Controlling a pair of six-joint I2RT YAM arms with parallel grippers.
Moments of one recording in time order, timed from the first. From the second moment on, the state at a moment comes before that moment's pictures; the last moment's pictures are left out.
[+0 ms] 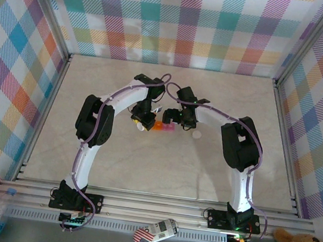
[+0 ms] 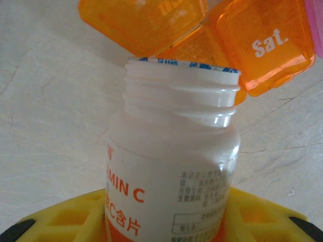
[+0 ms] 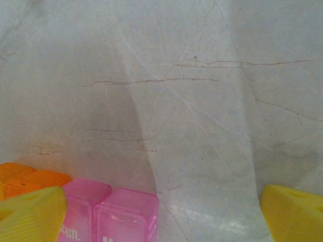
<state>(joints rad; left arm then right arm) -0.52 2.20 1.88 -1.35 0.02 0.03 0.56 2.07 1.48 -0.55 -0.11 0.46</state>
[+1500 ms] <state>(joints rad) -0.55 2.32 2.08 -1.53 -0.03 0.03 0.54 2.08 1.49 -0.57 -0.14 0.47</state>
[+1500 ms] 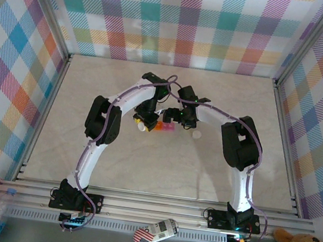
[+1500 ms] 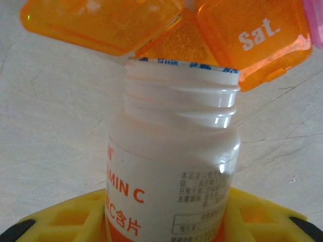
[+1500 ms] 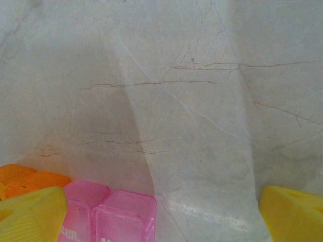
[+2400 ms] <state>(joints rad) -0.53 2.14 1.87 -1.40 0.03 0.03 0.54 2.07 1.47 -0.54 -0.15 0.49</state>
